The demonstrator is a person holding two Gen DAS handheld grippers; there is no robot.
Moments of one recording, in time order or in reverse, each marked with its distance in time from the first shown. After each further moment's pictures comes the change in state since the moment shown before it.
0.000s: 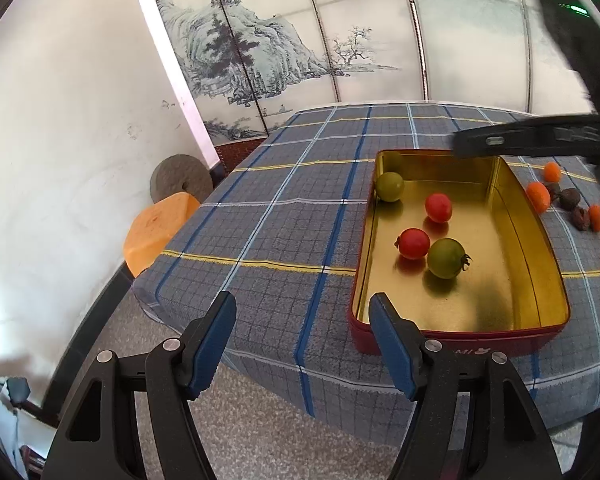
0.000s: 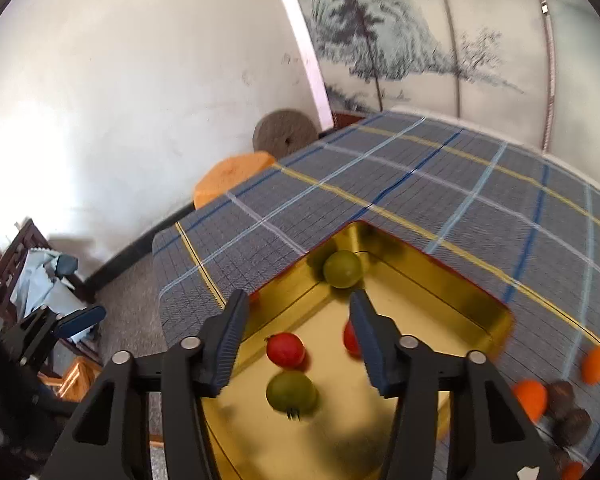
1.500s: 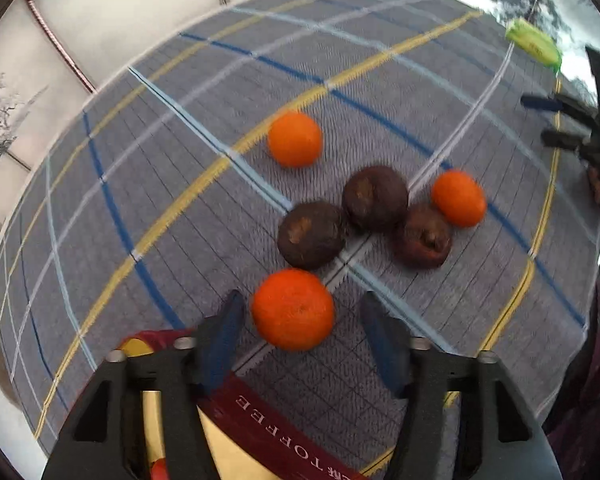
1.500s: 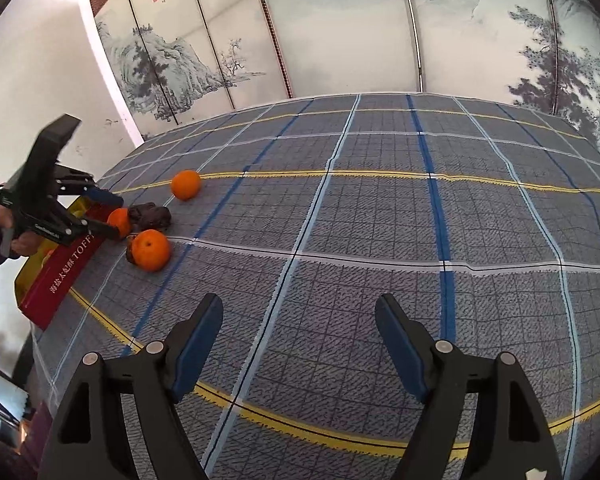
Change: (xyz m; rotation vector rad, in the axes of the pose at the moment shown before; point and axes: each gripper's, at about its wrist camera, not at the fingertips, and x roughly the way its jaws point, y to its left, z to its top) left arm 0.119 -0.287 0.126 0.850 0.289 -0.694; right arm -0.228 -0.236 -0.228 0.379 -0.112 -0.460
